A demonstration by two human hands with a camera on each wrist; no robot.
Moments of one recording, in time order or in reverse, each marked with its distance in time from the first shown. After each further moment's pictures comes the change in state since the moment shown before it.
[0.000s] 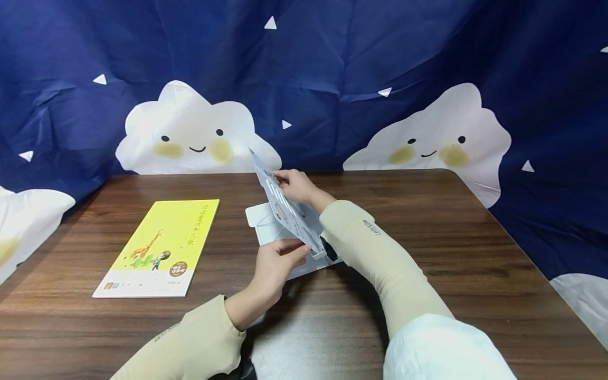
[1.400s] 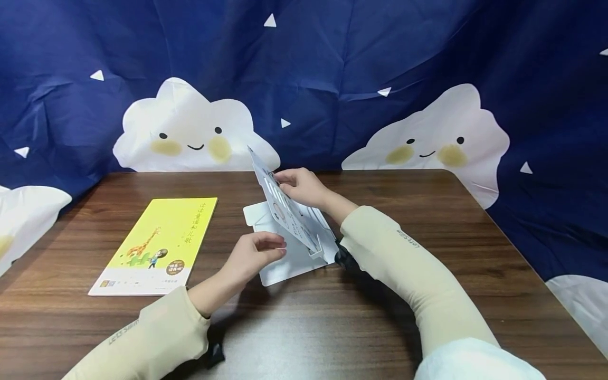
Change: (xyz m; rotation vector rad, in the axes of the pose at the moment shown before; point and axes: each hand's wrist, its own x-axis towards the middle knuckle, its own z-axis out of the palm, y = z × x) left_hand 0.016 0.008 -0.049 0.251 -0.241 0.079; right_hand -0.039 -0.025 -0.022 0.174 -0.026 -0.067
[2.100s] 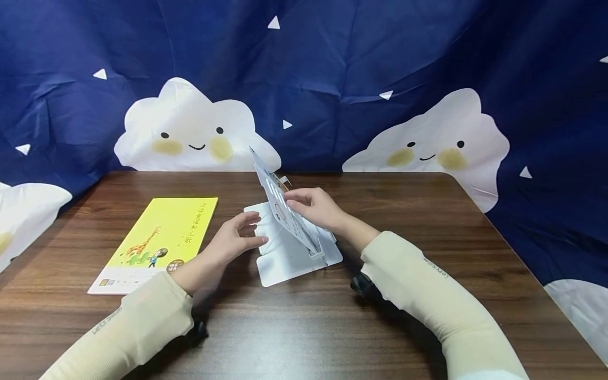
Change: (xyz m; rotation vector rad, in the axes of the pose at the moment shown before) left_hand 0.026 -0.014 -0.044 0.160 -0.008 -0.072; right_hand -0.042 0.006 0.006 0.177 -0.003 -0.025
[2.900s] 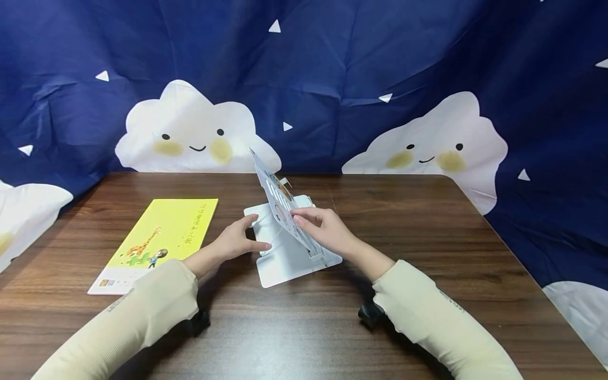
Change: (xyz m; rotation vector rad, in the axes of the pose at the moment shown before) left_hand 0.025 -0.024 -0.001 0.403 -0.094 -0.013; right_hand -0.041 -0.001 0.013 0.002 0.085 -0.048
